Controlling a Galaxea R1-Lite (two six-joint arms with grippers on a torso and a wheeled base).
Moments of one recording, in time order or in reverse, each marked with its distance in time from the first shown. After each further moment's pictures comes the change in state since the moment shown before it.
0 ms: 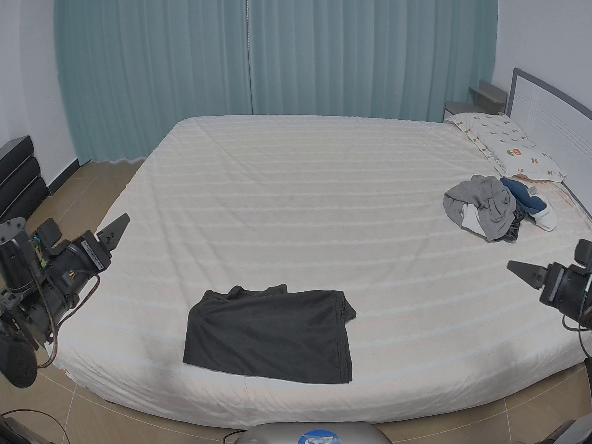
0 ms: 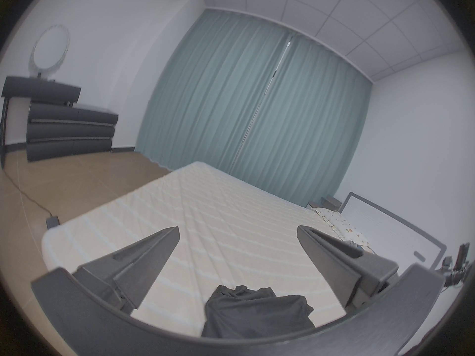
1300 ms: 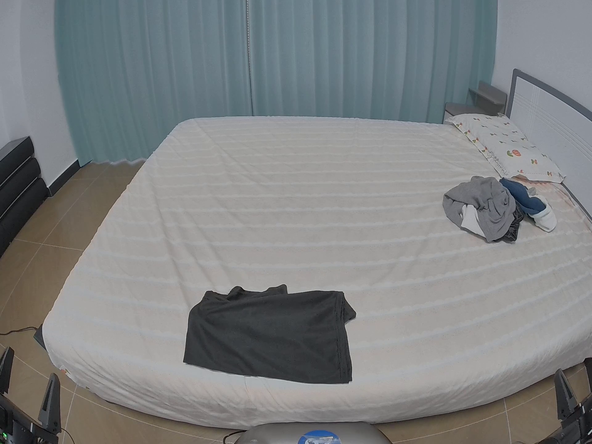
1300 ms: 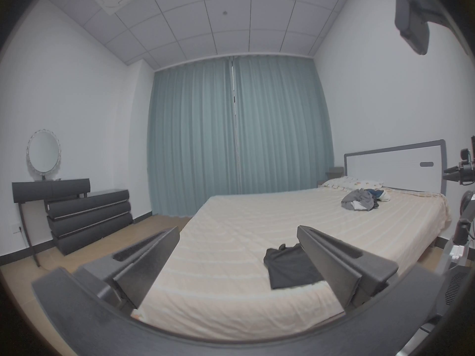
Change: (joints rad) left arm 0.081 -1.453 0.246 1.040 -0.034 0.497; right arm -0.081 -1.144 0.281 0.480 -0.035 -0.481
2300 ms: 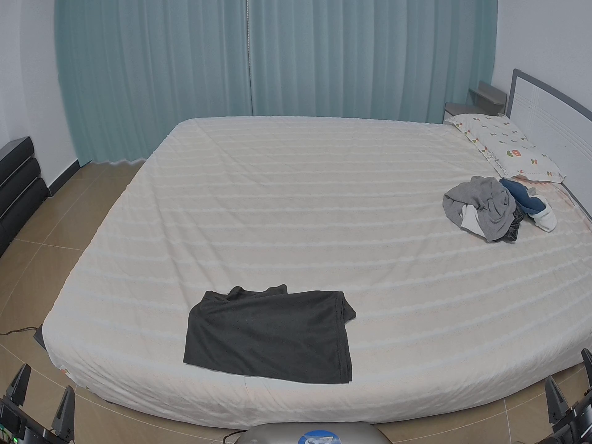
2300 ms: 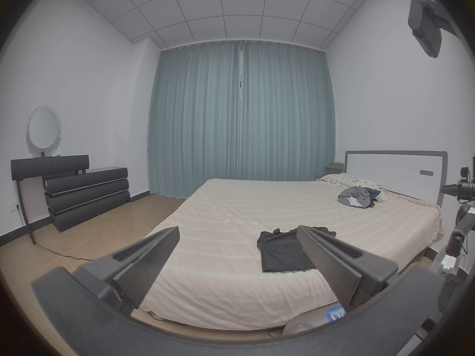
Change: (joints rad) left arm 0.005 -0.019 0.043 0.074 -0.005 -0.089; right arm -0.003 -0.010 0.066 -0.008 -0.004 0.068
